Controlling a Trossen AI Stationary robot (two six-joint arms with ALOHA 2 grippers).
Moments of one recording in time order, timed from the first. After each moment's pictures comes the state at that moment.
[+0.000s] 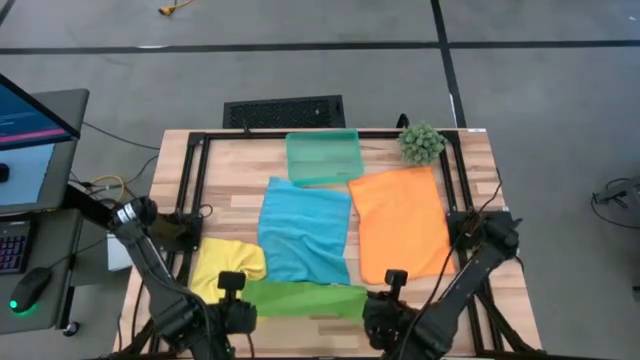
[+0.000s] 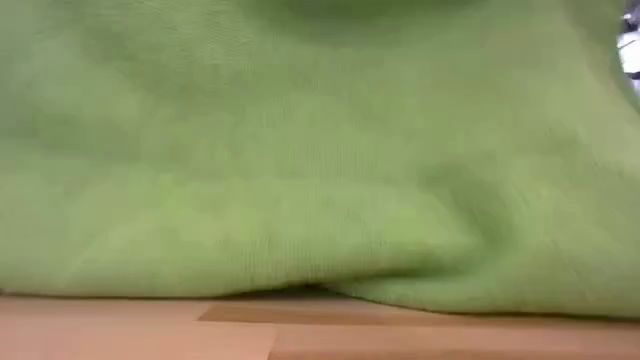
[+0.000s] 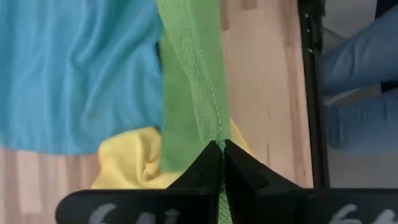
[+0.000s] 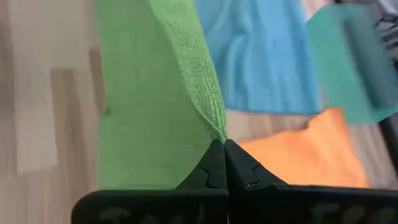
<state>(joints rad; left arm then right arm) -0.92 1.81 1.79 -1.40 -0.37 -0.80 0.86 2.06 1.87 -1.42 0.70 0.93</state>
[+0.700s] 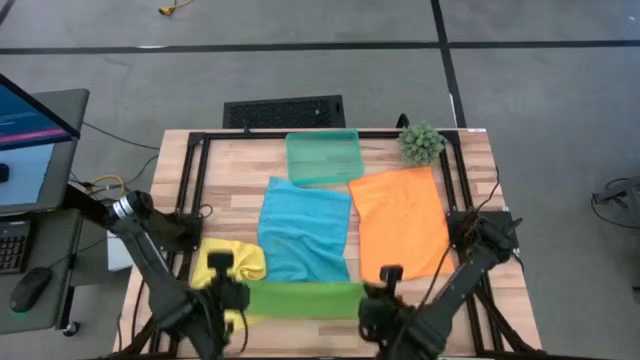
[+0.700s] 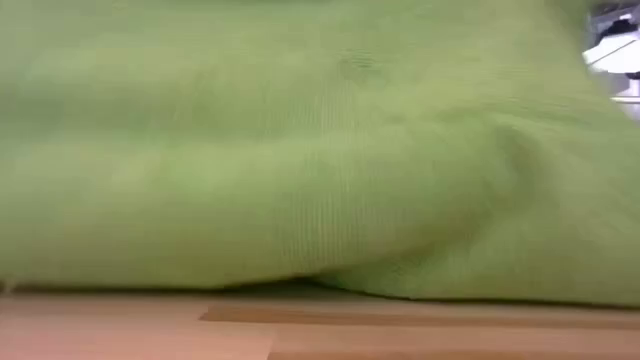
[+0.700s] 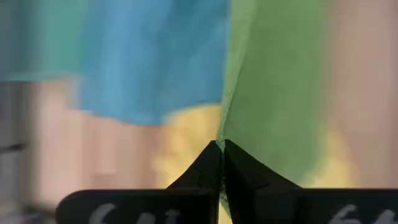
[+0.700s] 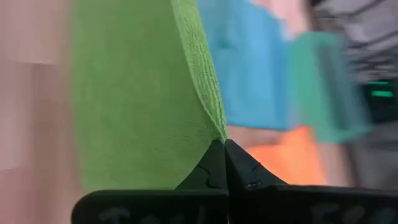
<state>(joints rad) -0.91 1.73 1.67 -1.58 -0.53 -0.91 0.83 2.11 2.00 -1.58 0.78 0.84</state>
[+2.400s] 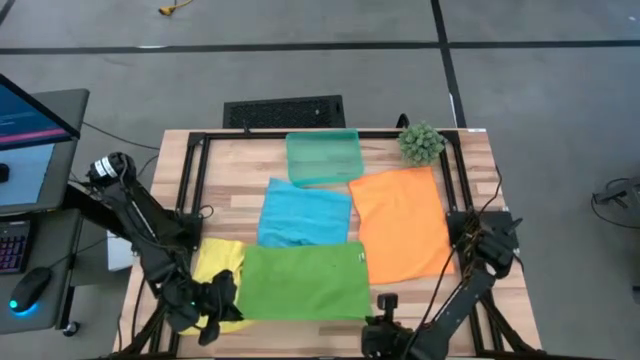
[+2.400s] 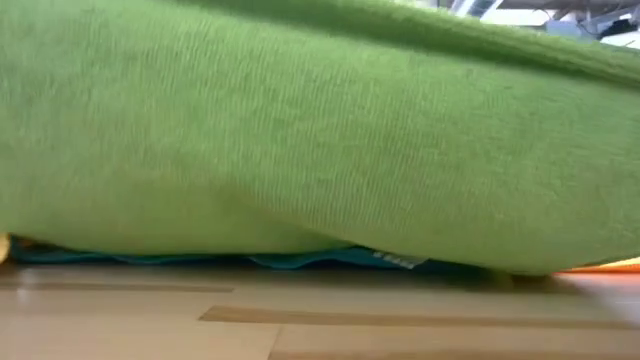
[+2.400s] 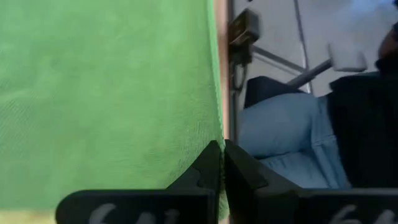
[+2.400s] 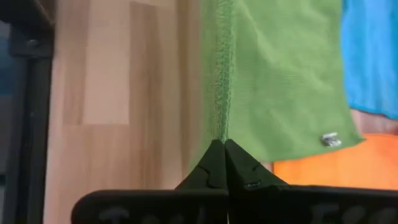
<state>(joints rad) -1.03 1.28 0.77 -0.29 -0.38 -1.10 0.93 2.18 1.76 -1.15 0.58 0.83</state>
